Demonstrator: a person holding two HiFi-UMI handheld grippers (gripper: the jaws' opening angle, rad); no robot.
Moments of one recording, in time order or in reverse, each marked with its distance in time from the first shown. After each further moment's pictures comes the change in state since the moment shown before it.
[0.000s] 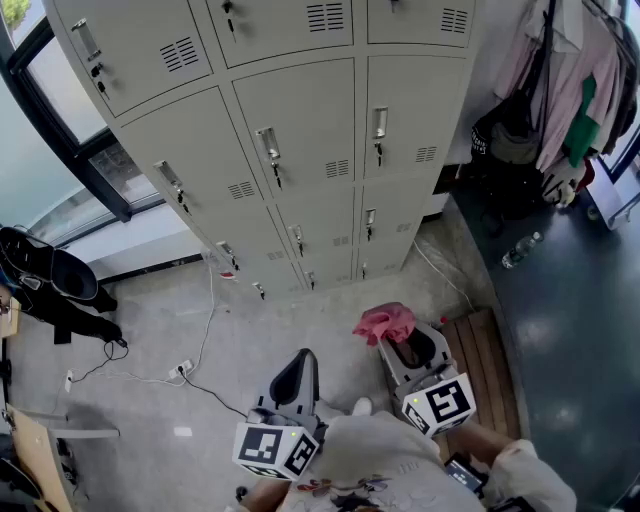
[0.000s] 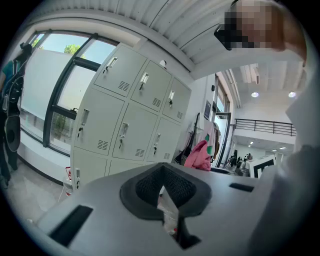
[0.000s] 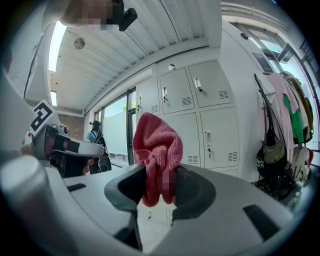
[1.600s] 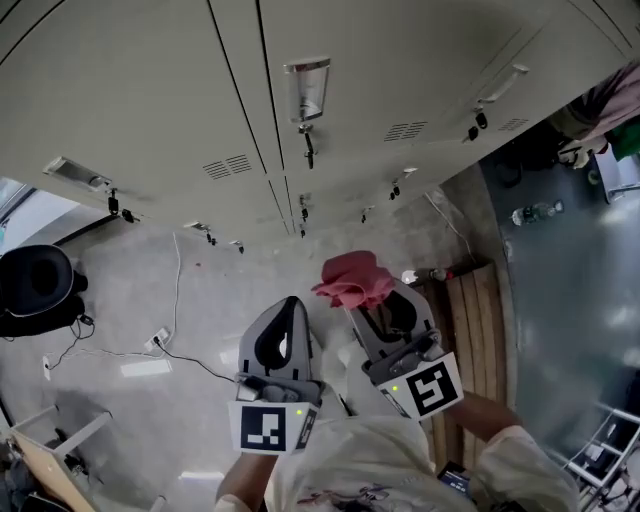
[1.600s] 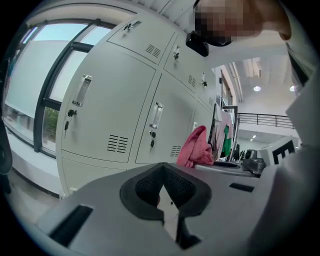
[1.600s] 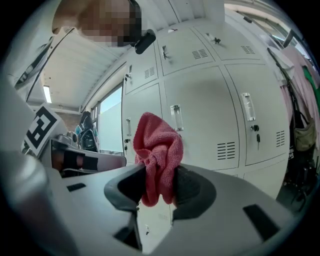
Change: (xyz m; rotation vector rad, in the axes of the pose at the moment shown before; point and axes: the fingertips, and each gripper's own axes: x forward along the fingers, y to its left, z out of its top) left arm 0.221 0.259 -0.016 0.049 0.026 0.008; right arm 0.330 0.000 -0.069 0.000 0.014 0.032
